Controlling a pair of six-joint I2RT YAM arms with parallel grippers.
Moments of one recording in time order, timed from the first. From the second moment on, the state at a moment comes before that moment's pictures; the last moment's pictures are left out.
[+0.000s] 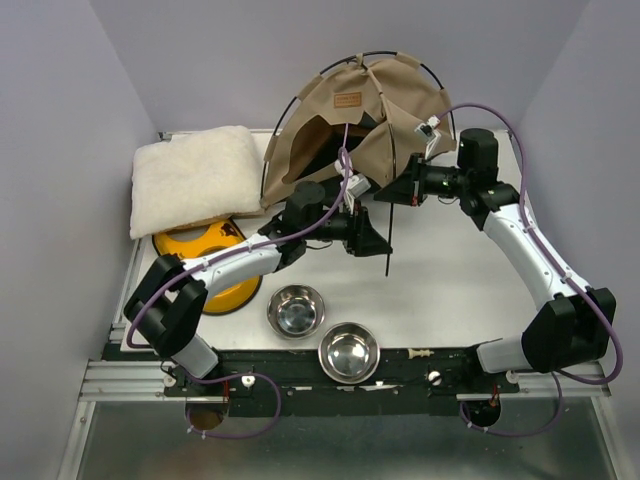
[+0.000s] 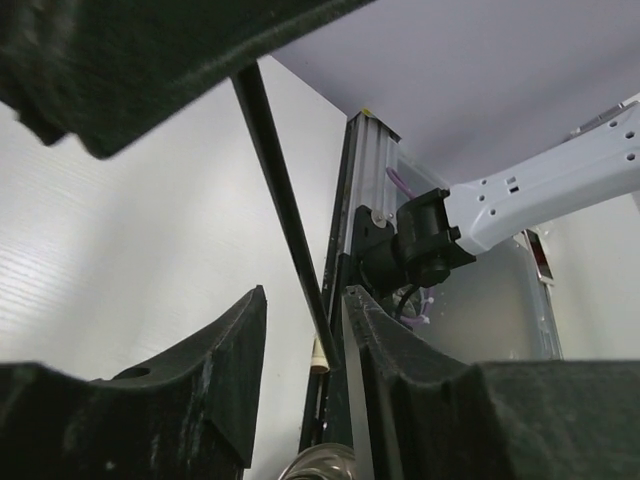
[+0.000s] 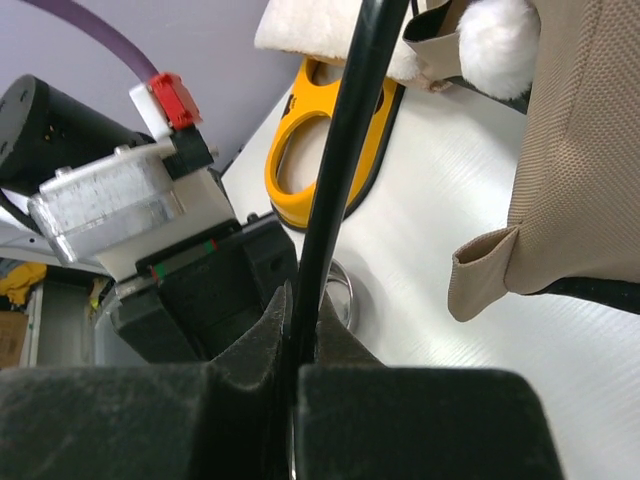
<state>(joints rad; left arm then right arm) -0.74 1.57 1.02 0.41 0.77 -0.58 0.23 1.40 1.23 -0.24 -0.99 0.35</state>
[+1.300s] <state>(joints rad) -0.78 1.57 1.00 0.48 0.80 -0.71 0.11 1.21 1.01 -0.10 -0.74 0.09</state>
